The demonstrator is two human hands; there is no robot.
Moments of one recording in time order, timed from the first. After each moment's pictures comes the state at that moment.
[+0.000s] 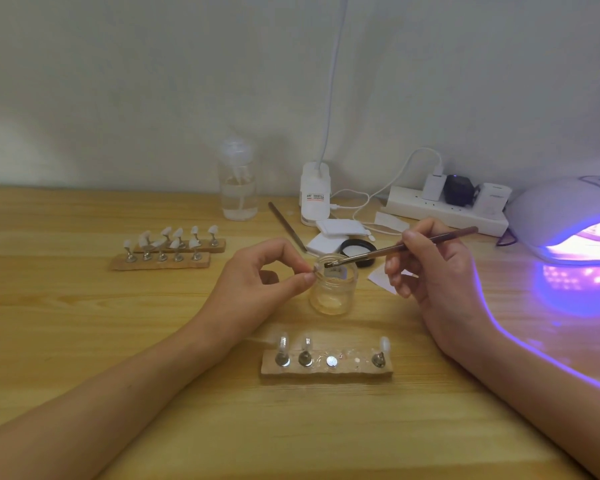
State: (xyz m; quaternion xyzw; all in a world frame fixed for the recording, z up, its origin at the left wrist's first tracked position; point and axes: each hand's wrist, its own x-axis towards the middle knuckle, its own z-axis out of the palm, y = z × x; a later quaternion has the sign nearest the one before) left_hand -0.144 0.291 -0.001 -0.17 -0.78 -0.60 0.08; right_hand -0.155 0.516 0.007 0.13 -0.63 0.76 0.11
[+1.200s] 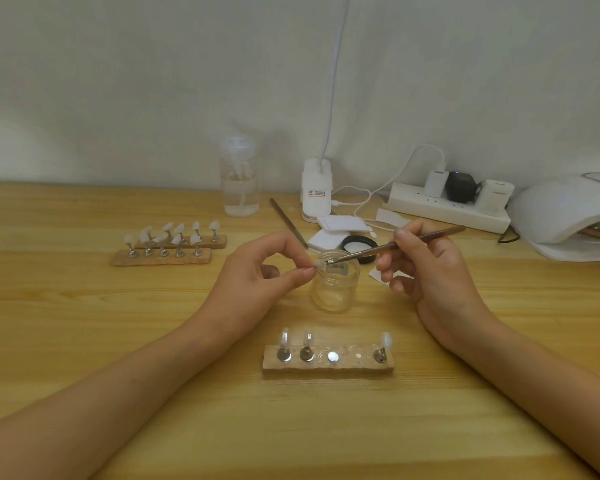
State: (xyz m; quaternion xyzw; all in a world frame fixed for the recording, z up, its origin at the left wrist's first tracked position) left_hand -0.146 0.290 -0.001 -0.19 -0.78 -0.60 0.08; right_hand -0.157 0.514 0.007 0.12 -0.64 0.76 0.06
